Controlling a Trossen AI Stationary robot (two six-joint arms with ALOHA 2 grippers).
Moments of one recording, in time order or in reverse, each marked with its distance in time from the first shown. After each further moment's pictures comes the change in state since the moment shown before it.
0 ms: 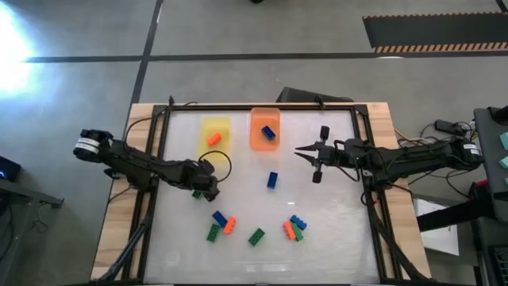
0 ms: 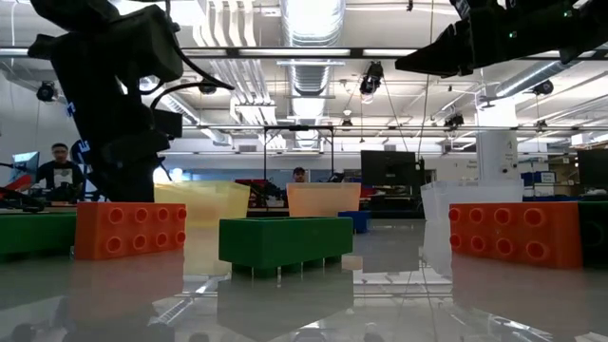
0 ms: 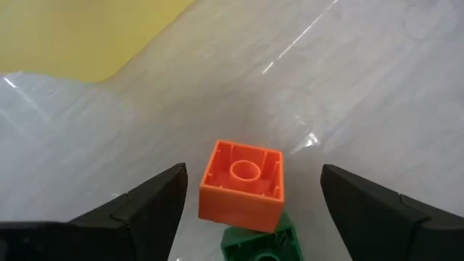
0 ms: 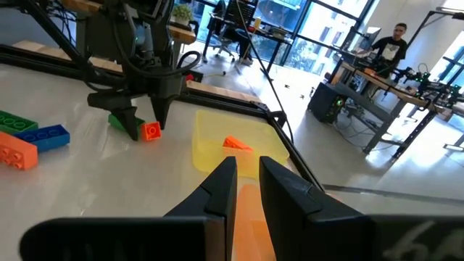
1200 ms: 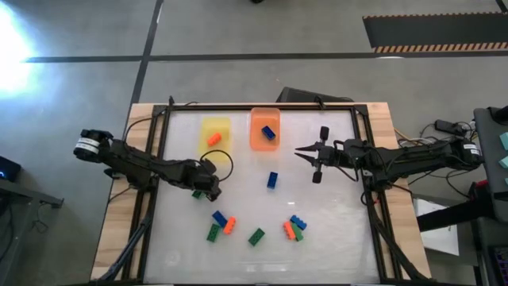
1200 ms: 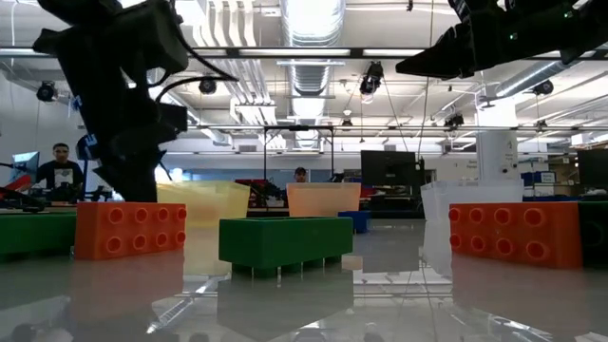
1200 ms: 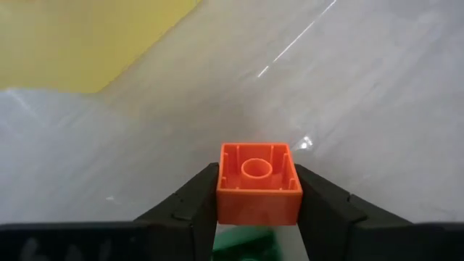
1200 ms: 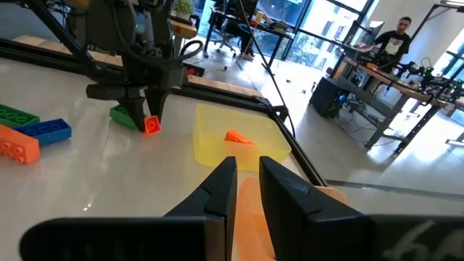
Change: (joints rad) left arm 0.000 0.002 0.035 -0.003 0.001 0.006; right arm 0.000 0.000 0.000 -0.020 0.001 0.008
